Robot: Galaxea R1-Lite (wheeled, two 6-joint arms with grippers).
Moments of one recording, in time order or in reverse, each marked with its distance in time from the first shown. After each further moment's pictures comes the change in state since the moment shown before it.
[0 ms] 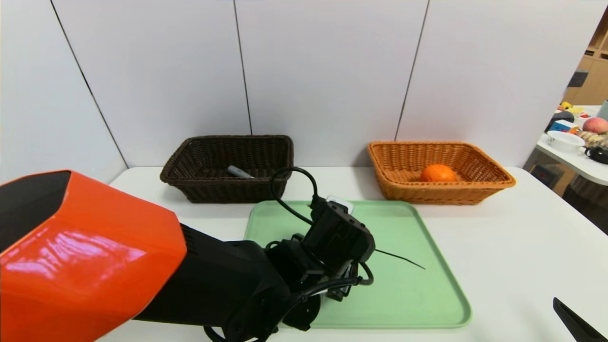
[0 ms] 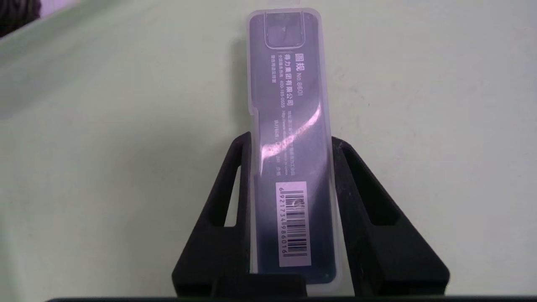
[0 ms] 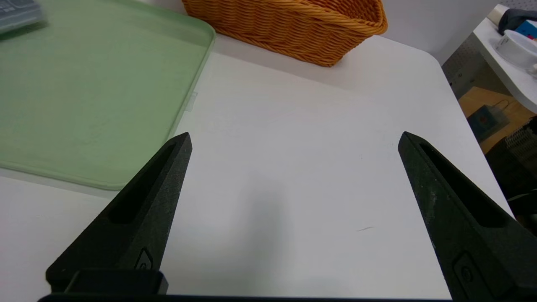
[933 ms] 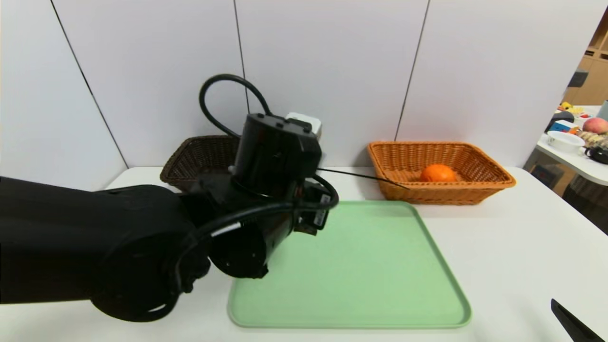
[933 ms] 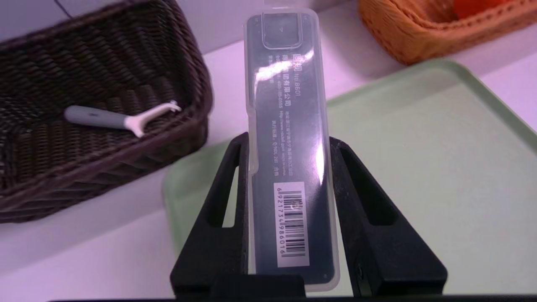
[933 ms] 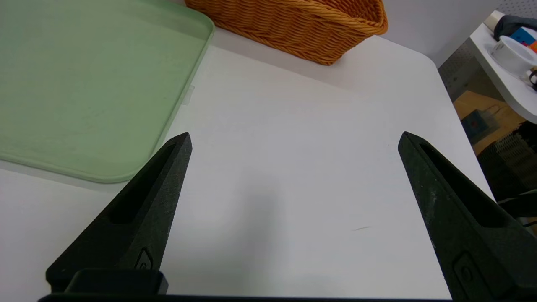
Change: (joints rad) left arm 0.070 -0.275 -0.033 -0.003 0.077 0.153; right arm -0.001 0.012 0.001 -0.001 -0.001 -0.036
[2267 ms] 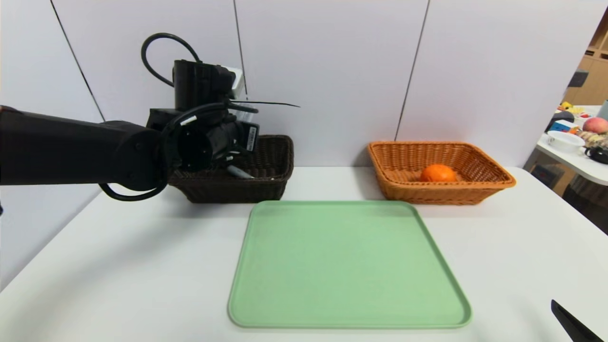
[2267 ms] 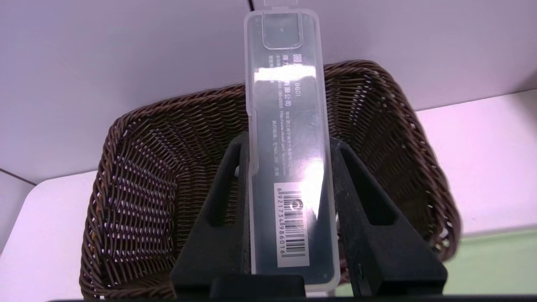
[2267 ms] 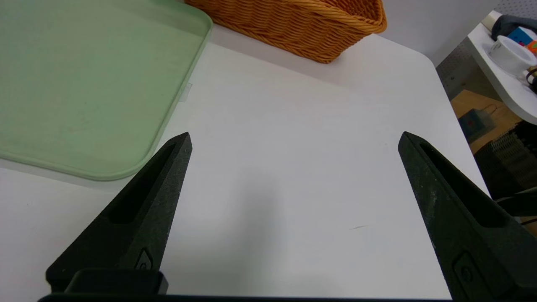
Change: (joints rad) left arm 0.418 0.122 -0.224 0.000 -0.109 0.140; right arm 0.000 0.002 0.001 0.002 -0.004 -0.005
